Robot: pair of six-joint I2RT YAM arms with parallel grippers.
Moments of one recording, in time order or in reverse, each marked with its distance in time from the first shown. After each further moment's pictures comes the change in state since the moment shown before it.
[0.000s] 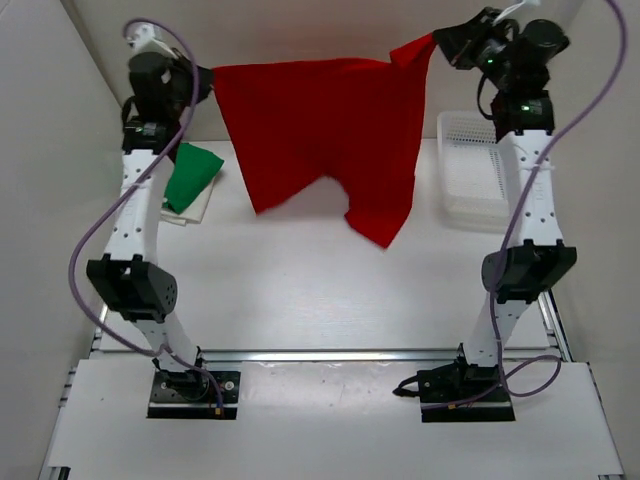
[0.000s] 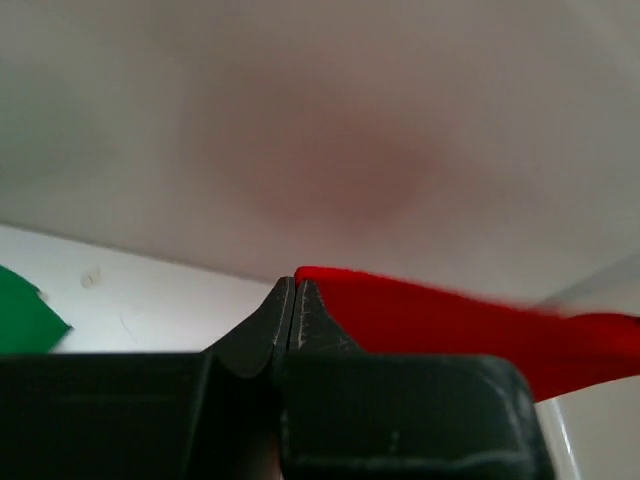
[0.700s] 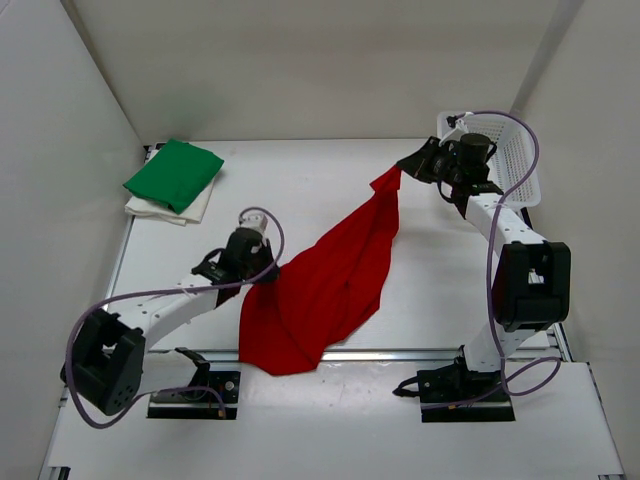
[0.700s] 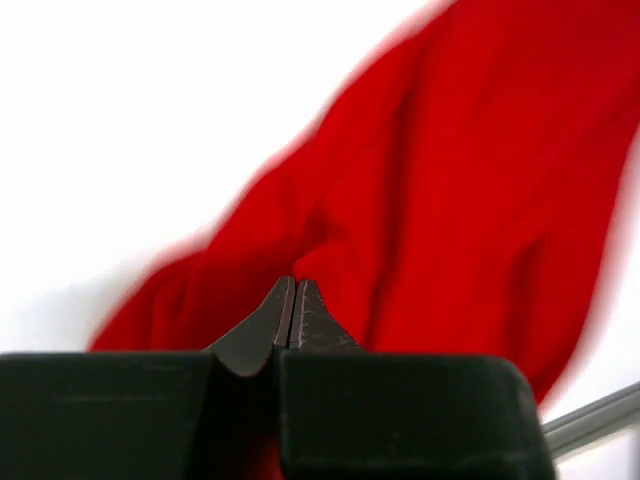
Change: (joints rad) left arm -0.496 -0.545 -1.452 0.180 -0.127 -0.002; right arm 0.021 -0.245 -1.082 0.338 -0.043 0.010
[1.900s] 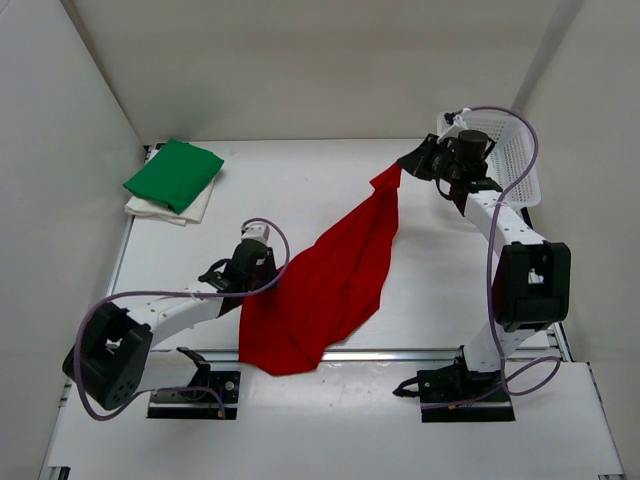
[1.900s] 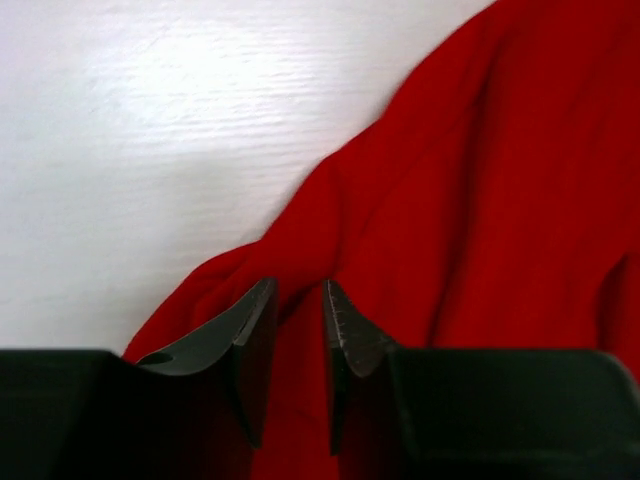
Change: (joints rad) left arm -0.039 0.032 -0.021 0.103 -0.127 0.044; right arm 0.028 0.000 0.056 -0.060 0.055 -0.056
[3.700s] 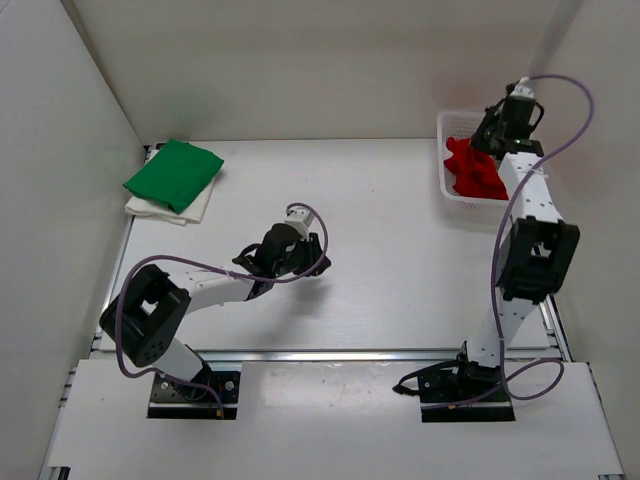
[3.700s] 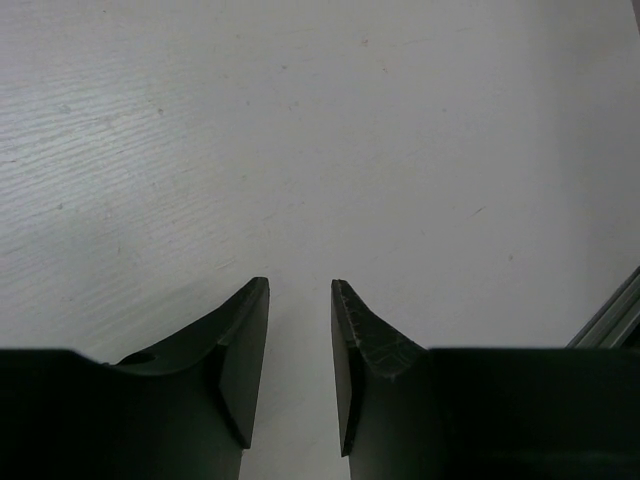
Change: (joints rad) left arm -0.114 0.262 0.169 0.310 0.254 -0.019; right arm -0.223 0.289 0.486 -0.428 0.426 -0.195
